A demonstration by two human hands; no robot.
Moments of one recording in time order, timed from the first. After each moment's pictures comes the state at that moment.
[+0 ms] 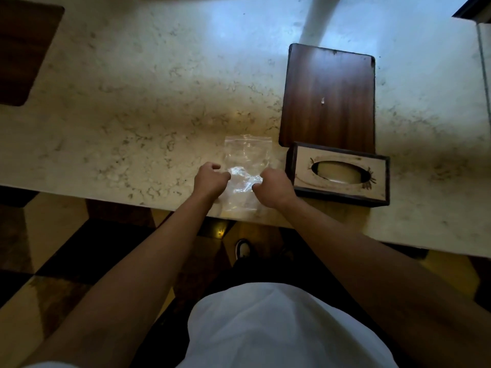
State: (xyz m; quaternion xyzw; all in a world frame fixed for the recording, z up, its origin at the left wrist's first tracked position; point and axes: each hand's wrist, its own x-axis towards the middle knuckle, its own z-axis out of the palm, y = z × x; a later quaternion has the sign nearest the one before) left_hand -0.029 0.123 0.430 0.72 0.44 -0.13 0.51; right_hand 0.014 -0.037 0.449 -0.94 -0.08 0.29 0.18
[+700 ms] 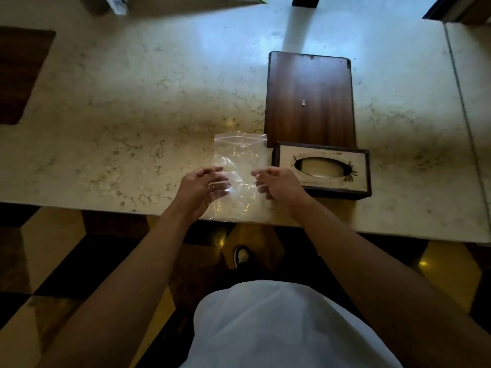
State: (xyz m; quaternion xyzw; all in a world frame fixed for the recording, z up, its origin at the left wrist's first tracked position) left_hand -0.058 0.116 0.458 0.48 0.35 -0.08 0.80; right_hand 0.006 -0.088 0.489 -0.75 0.10 0.35 0.56
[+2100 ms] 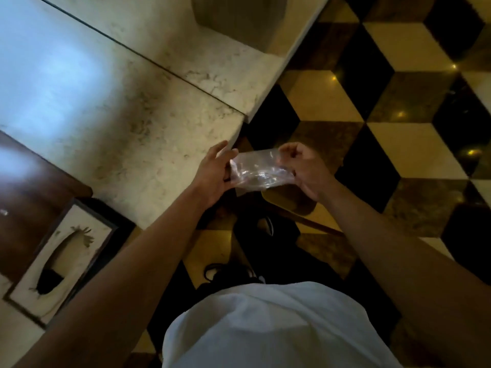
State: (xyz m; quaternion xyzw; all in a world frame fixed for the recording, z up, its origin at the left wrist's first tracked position) left_hand 0.006 -0.466 0.441 0.62 0.09 -0.53 0.57; right_hand -0.155 -0.617 0.428 -0.49 0.46 -0.07 0.74
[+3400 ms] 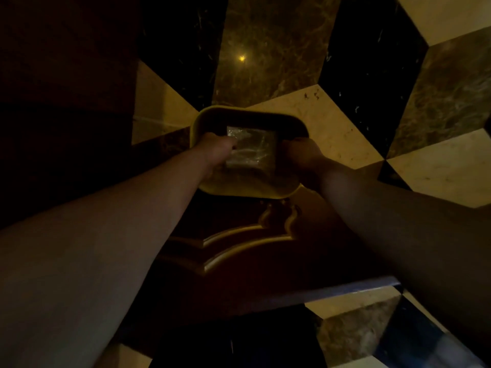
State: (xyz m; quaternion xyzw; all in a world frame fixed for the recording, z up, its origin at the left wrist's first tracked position) left_hand -0.089 -0.669 -0.016 0.77 -0.03 -0.63 0.12; right_hand -0.269 -0.722 -0.029 -0.32 0.75 0.07 0.57
